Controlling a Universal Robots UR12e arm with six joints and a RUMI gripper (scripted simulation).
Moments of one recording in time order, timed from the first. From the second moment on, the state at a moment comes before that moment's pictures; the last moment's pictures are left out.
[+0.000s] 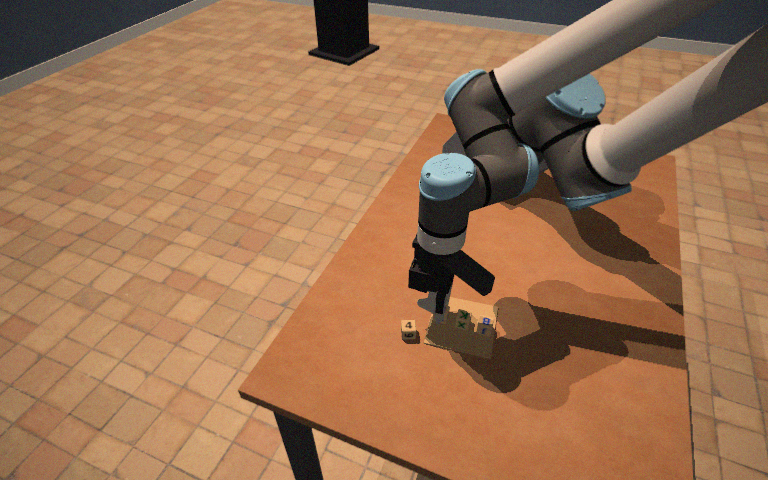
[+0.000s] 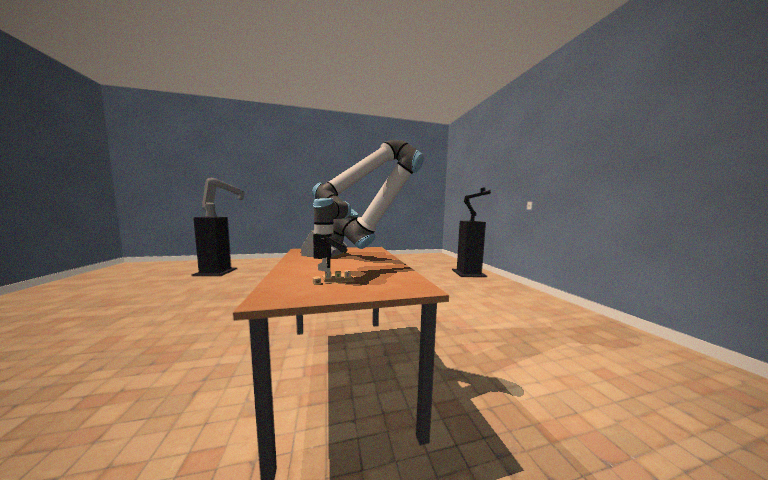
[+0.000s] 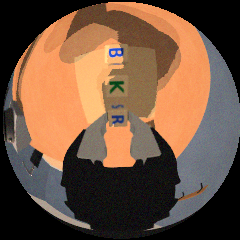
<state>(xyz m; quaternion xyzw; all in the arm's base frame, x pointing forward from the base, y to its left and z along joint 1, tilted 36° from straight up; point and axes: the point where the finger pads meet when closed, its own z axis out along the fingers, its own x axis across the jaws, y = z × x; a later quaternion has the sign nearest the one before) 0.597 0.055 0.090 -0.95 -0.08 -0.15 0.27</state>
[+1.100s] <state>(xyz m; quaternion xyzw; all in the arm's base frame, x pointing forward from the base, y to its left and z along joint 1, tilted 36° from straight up) 0.597 0.055 0.090 -0.95 -0.08 -0.15 0.27</state>
